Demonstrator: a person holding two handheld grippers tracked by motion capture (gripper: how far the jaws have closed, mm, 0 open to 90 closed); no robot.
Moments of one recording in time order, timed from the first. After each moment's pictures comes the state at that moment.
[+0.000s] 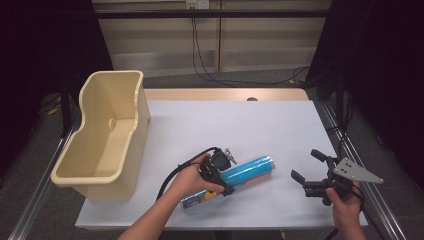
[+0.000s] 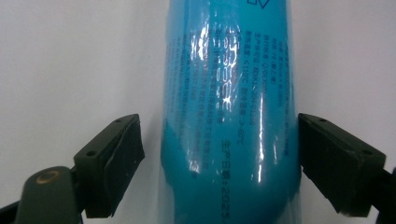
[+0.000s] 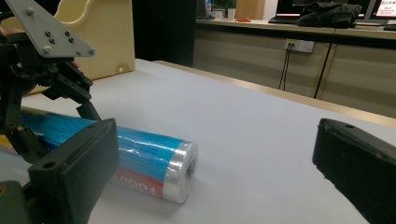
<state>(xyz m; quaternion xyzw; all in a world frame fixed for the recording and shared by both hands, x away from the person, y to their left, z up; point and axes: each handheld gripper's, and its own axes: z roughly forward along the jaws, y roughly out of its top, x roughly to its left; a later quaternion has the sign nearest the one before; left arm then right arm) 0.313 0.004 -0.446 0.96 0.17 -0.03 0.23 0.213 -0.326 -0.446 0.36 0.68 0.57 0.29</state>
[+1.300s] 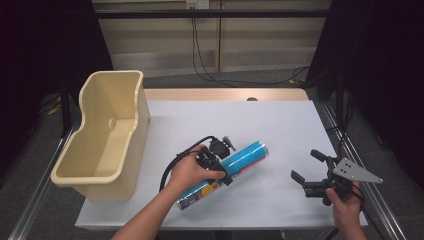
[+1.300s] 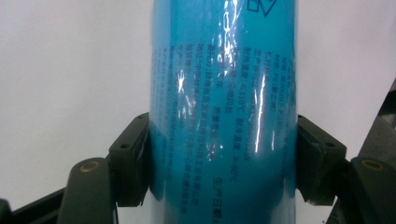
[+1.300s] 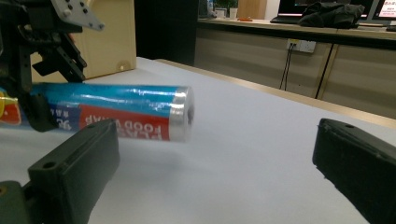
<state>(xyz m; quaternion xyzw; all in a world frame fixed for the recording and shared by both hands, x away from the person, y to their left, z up) 0.329 0.012 -0.406 0.94 0.25 -0.06 0.20 0.213 -0.326 -0.446 0.36 0.68 0.57 0.29</state>
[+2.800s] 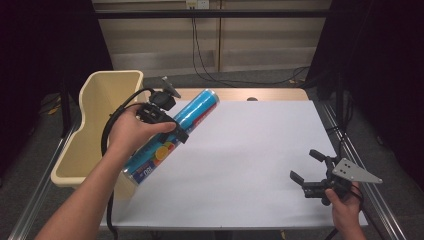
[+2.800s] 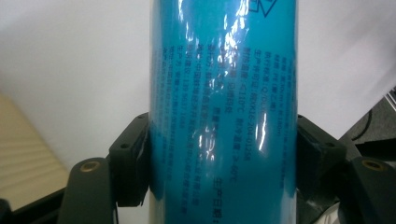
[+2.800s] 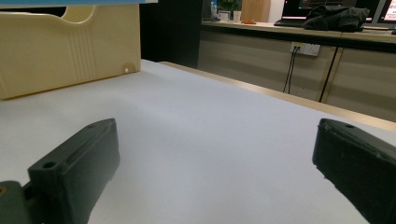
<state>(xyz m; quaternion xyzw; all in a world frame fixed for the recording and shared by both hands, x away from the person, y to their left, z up) 0.364 0.127 -0.271 0.89 0.41 -0.02 0.20 0.212 -0.324 -0.445 0.35 0.68 0.57 0.29</state>
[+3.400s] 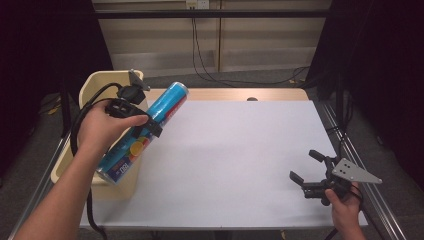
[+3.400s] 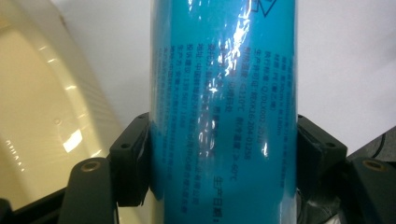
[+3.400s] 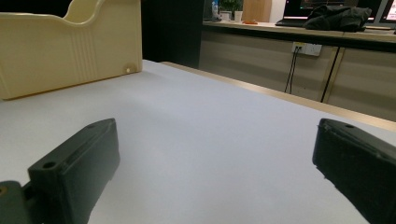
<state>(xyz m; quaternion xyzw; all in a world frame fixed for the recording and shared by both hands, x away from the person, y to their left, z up) 0.366 0.184 -0.258 0.85 0.49 0.00 0.19 0.212 -0.322 -0.445 0.35 0.68 0.58 0.29</state>
